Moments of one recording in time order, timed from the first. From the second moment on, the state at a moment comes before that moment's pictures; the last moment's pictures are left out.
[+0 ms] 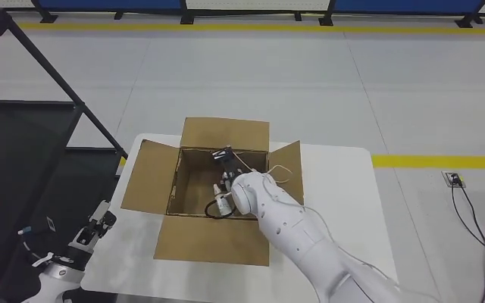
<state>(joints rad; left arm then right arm) 1.59 -1.13 -1.91 -1.74 -0.07 -0.31 -0.41 -0.29 -1.80 0.68 -0.52 -0.94 0.15 0.62</state>
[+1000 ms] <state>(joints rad) 1.59 -1.13 -1.91 -1.74 -0.07 -0.31 -0.41 -0.49 -1.71 0.83 -1.04 -1.11 0.19 0.59</state>
